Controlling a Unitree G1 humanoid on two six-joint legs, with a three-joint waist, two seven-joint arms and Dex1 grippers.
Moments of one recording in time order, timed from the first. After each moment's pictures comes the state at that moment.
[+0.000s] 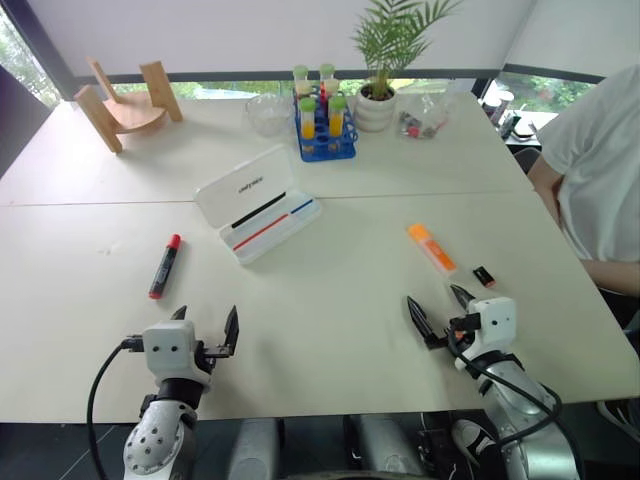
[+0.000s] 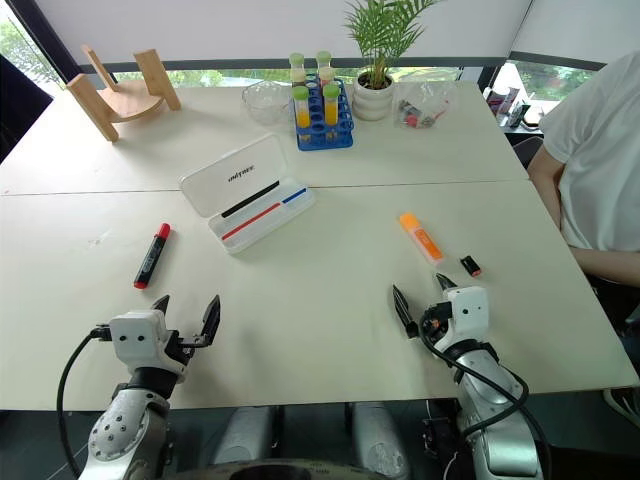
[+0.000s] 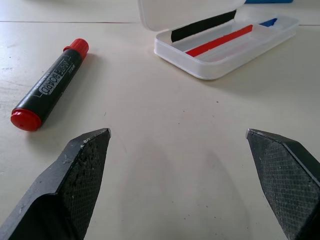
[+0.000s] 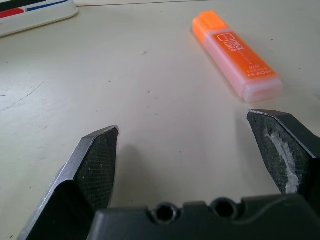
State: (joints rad) left arm 0.52 0.08 0.05 -0.55 -0.14 0.12 -0.13; right arm 0.27 -0.26 -0.10 -0.34 0.14 0.17 0.32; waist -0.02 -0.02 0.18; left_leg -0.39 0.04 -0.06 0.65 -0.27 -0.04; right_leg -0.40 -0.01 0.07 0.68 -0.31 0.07
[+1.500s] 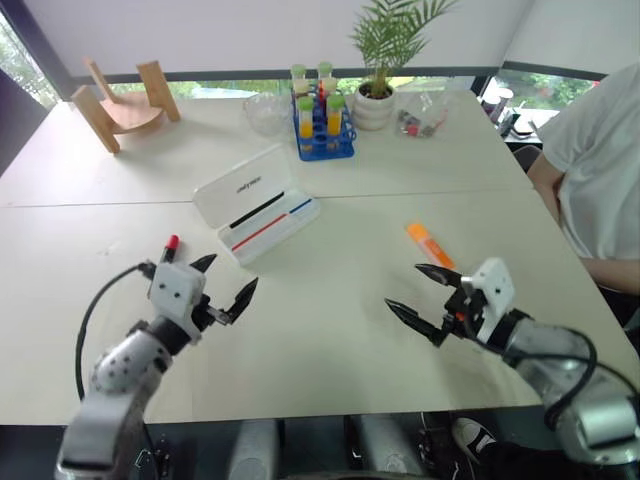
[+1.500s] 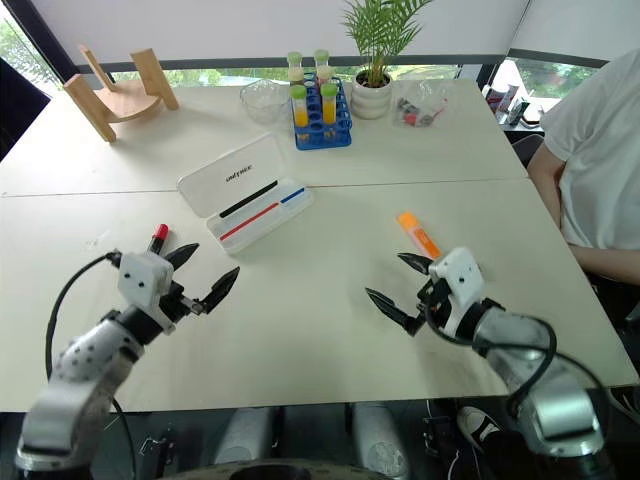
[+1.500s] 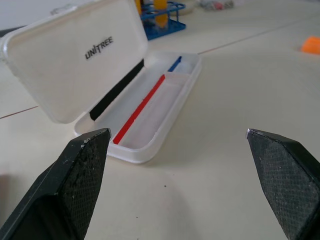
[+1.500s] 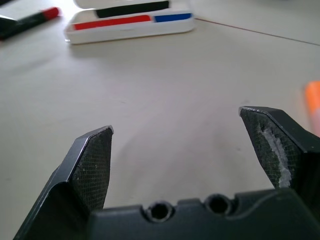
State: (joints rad) left arm 0.09 0.53 0.14 -0.43 -0.37 0.33 -0.56; right arm 0.01 -0.70 -0.10 -0.52 0.47 0.53 0.73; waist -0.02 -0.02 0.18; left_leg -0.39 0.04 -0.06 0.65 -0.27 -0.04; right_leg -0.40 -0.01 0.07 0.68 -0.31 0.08
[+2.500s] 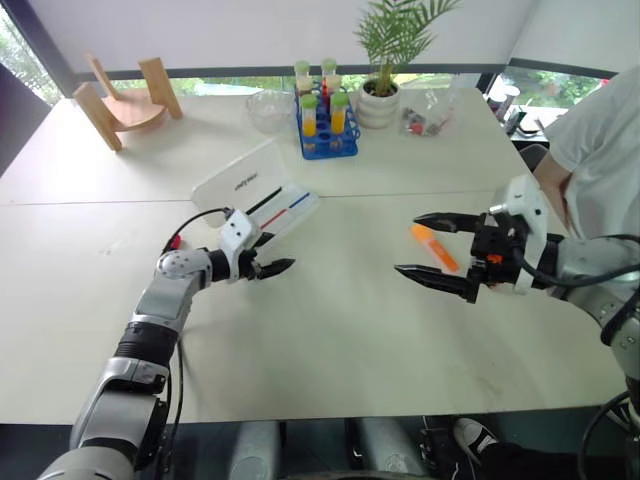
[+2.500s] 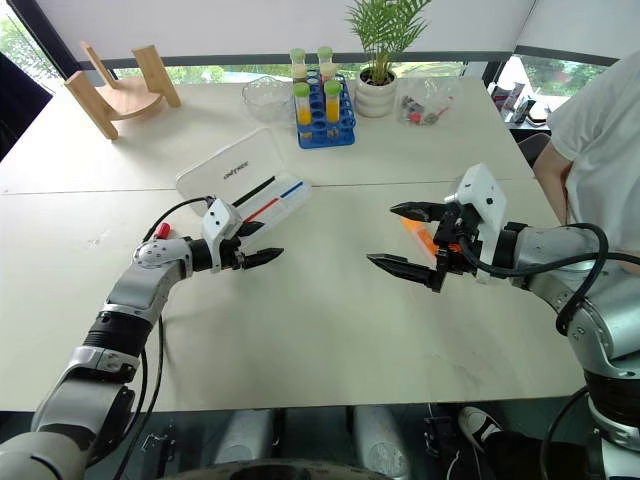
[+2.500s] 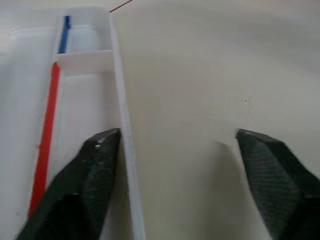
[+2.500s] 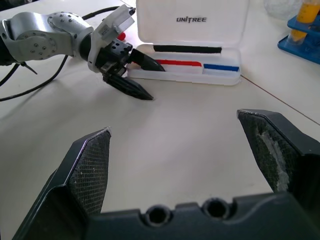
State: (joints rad) left arm -0.55 0.45 -0.10 0.42 -0.18 0.17 -0.91; right arm -0.30 -0.90 -0.18 -0.51 0.69 0.74 0.87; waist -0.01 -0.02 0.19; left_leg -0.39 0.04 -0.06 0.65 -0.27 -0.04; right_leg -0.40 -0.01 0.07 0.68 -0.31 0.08
